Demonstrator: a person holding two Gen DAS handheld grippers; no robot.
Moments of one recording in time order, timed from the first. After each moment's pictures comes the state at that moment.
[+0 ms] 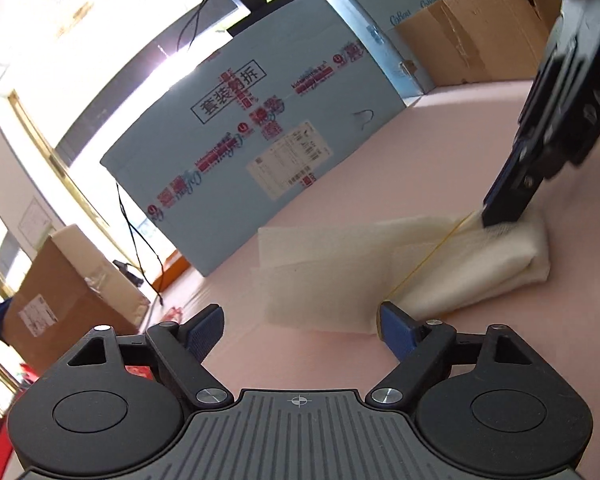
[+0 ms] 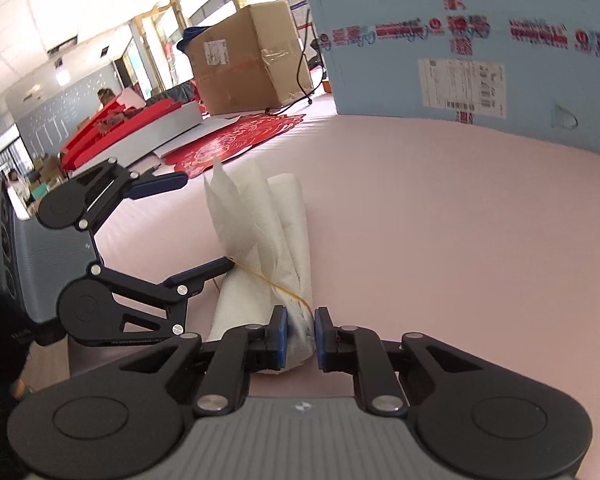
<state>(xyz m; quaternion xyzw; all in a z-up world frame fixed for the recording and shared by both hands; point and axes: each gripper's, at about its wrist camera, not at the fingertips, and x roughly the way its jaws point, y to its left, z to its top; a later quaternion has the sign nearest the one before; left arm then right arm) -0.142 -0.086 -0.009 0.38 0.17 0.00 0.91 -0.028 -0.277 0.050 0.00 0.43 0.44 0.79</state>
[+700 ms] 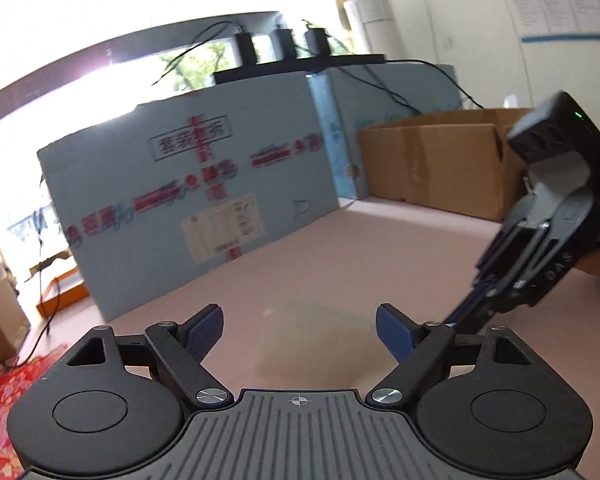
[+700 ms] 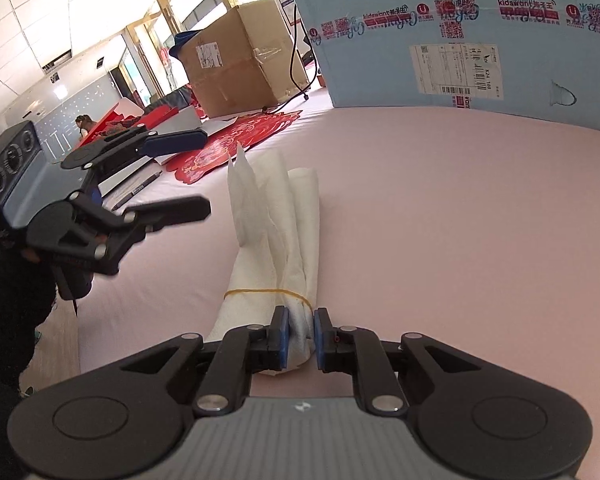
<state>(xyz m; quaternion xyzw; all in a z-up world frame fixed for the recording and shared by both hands) -0.118 -0.060 0.038 0.26 0.17 -0.24 0.92 -0.027 -0.268 0.050 -0.02 0.43 0.44 0.79</state>
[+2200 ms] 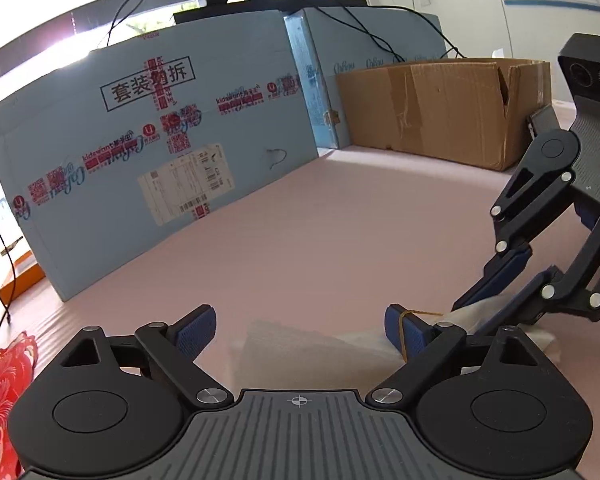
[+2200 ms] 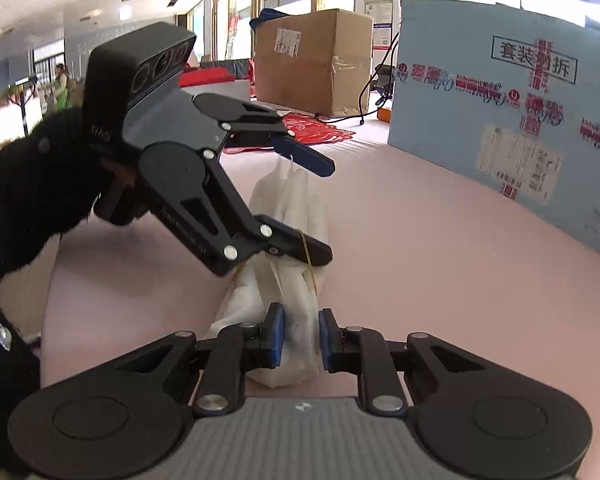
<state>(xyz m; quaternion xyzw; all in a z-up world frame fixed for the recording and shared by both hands) -0.051 -0.007 0.026 0.17 0.24 -0.27 0.92 -0.071 -0.232 0.052 -0.20 0.30 0.48 0.80</state>
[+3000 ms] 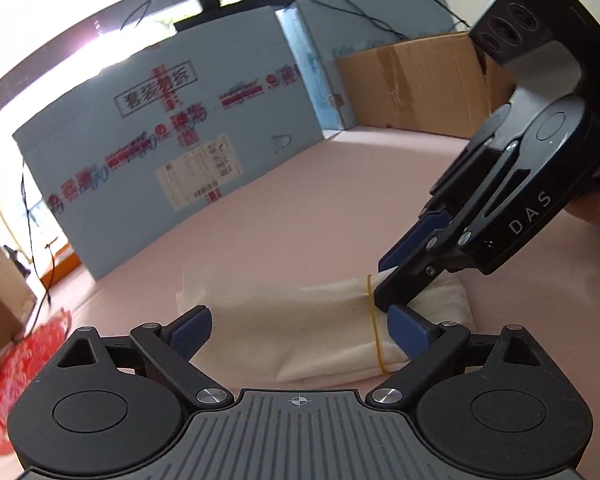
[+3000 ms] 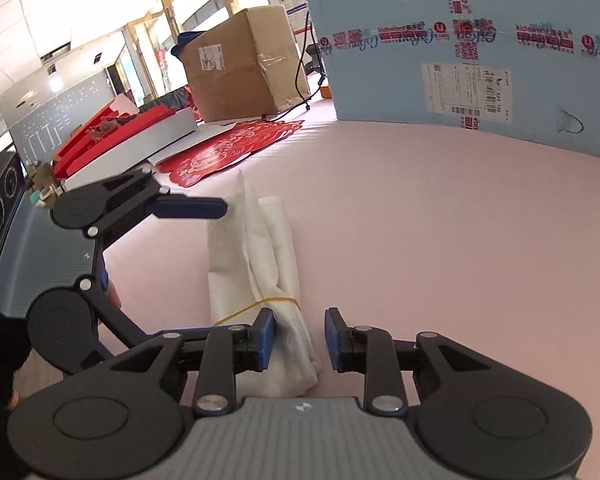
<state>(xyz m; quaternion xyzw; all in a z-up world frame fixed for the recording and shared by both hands) -0.124 -0.076 0.013 0.21 0.25 -0.15 0.93 -0.043 -0.249 0.045 -0.01 0.41 0.42 0.81</state>
